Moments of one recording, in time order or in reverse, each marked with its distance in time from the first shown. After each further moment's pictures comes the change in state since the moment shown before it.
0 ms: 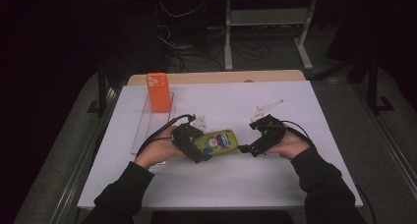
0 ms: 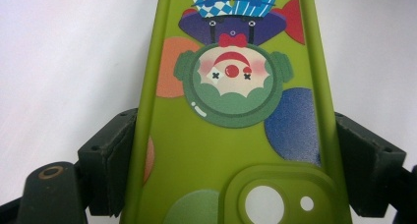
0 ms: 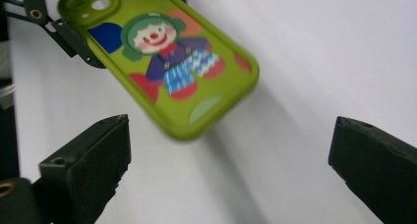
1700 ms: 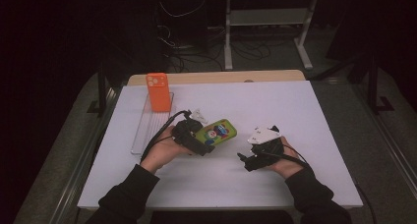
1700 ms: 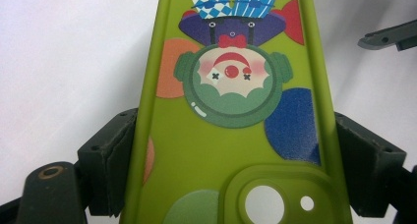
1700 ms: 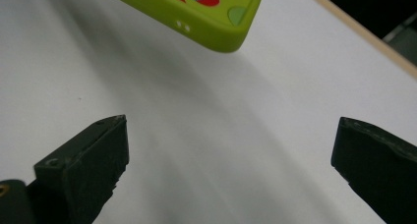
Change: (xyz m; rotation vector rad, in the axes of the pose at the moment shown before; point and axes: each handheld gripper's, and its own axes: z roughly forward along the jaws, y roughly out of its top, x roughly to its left) left arm 0.006 0.002 0.000 -0.038 0.077 -0.164; right arm 0.039 -0.040 0.025 -0.088 -0.387 -0.142
